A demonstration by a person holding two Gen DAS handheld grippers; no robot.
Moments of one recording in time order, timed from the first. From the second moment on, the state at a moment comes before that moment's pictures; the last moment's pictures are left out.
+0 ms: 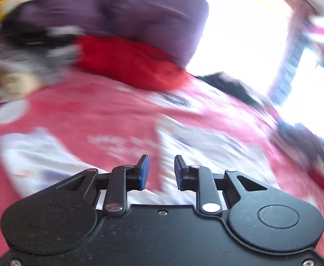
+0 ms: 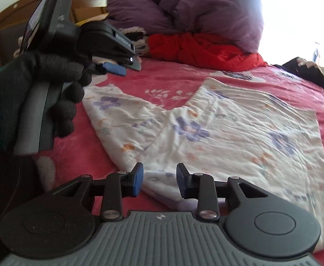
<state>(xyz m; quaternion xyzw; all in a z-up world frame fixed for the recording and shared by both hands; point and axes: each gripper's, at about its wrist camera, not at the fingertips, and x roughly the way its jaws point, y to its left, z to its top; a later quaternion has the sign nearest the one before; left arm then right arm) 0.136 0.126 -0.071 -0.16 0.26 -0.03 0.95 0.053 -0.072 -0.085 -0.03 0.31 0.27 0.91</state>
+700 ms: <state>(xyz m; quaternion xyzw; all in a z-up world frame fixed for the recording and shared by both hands) 0.091 -0.045 -0.102 0.00 0.31 -0.19 0.93 0.076 -0.456 -0.173 0.57 0.23 -0.06 0.79</state>
